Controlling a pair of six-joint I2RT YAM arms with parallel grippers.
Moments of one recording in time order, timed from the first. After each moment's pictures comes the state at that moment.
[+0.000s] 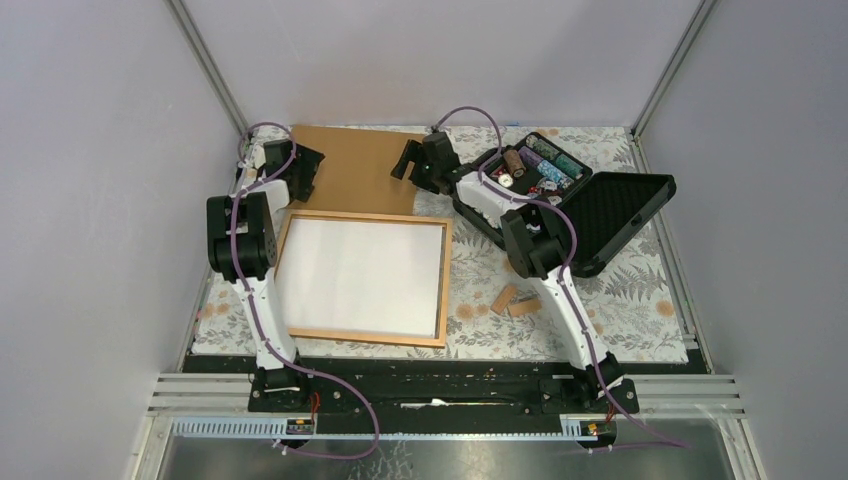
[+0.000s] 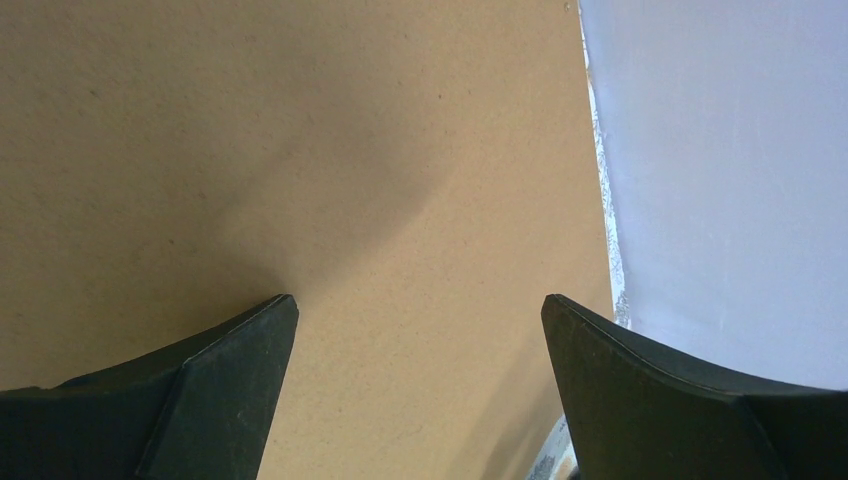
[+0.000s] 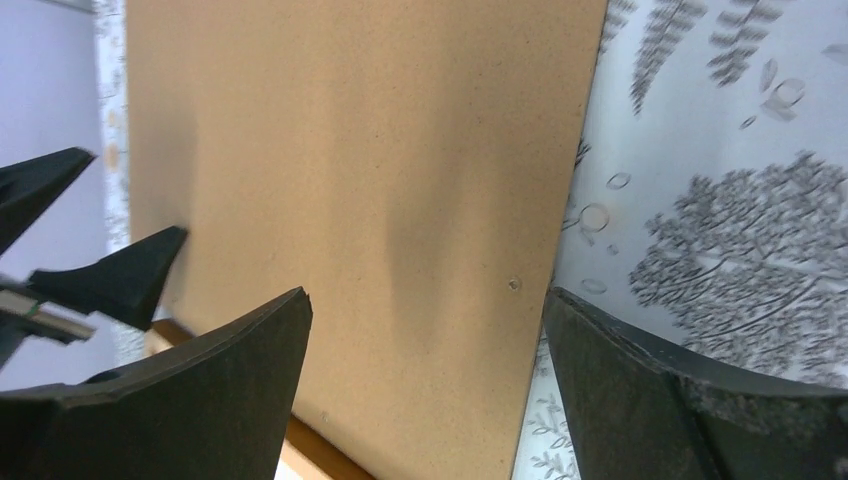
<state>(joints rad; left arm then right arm) 0.11 2.15 1.43 0.09 0.05 -1.09 0.57 2.61 2.20 -0.20 -0.04 0.78</state>
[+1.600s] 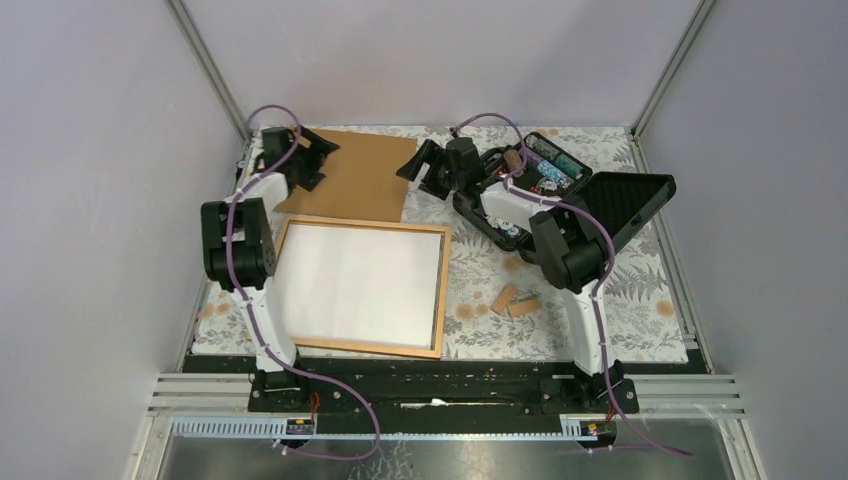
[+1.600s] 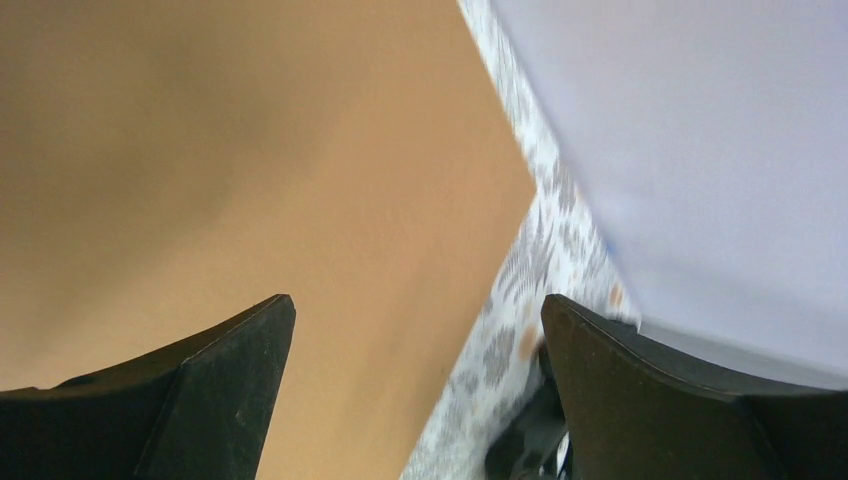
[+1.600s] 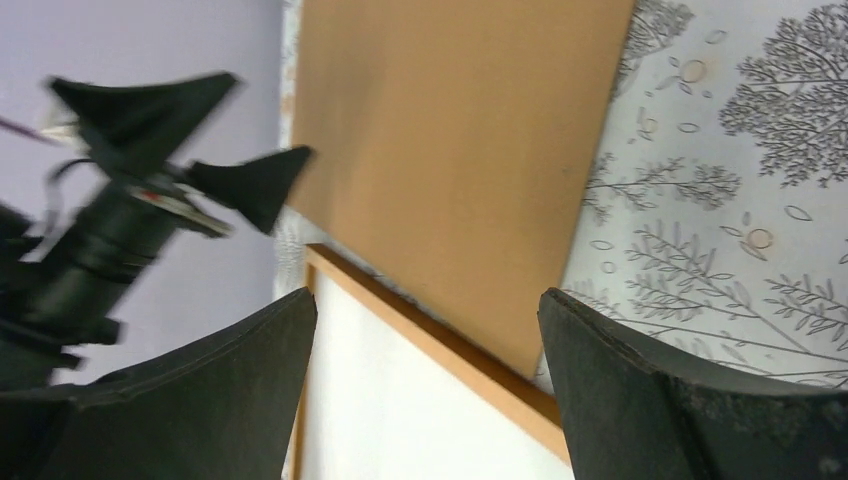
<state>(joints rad) 0.06 2.05 1.42 0.03 0.28 -0.97 0.54 2.19 1.59 0.20 -0.22 0.97</state>
